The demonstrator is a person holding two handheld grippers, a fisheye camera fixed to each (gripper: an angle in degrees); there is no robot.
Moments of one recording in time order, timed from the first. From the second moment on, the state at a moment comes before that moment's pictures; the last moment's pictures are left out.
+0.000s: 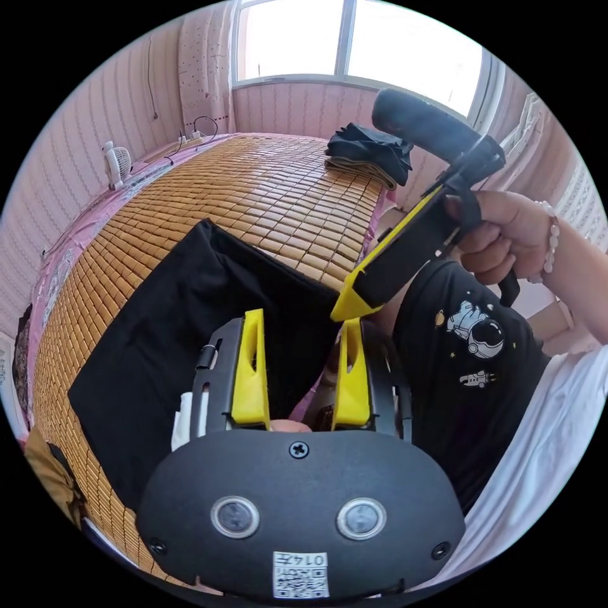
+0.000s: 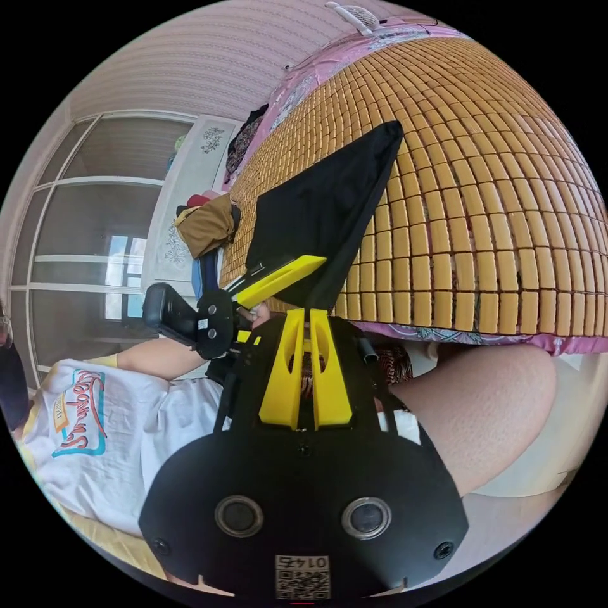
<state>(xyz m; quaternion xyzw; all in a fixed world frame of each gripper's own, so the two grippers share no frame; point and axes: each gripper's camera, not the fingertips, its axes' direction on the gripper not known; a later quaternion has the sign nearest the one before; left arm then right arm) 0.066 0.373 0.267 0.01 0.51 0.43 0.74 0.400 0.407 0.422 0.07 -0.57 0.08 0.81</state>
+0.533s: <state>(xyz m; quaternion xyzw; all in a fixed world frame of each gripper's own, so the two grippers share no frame) -0.027 0.400 0.252 -0.03 0.51 0.45 0.73 0.415 0.402 0.459 0.13 -0.51 0.31 0.79</state>
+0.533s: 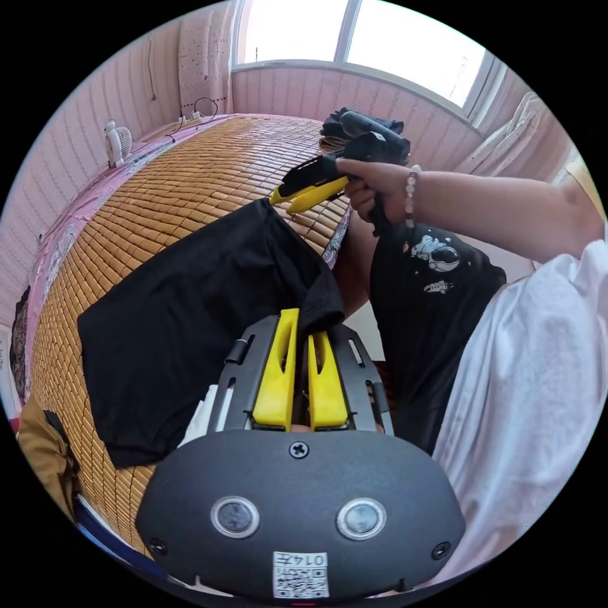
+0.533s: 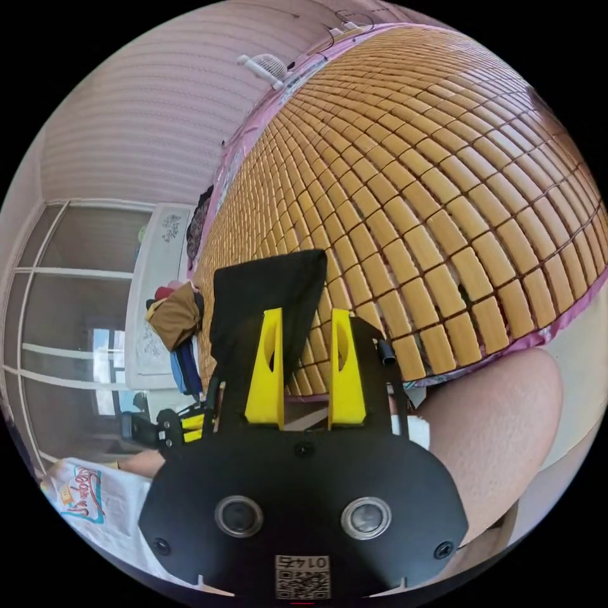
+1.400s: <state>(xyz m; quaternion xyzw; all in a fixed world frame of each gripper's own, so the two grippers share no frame) -0.223 0.363 0.204 0.17 0.31 0.19 0.91 0.252 0.256 0.326 0.29 -0.18 0.09 0.94</state>
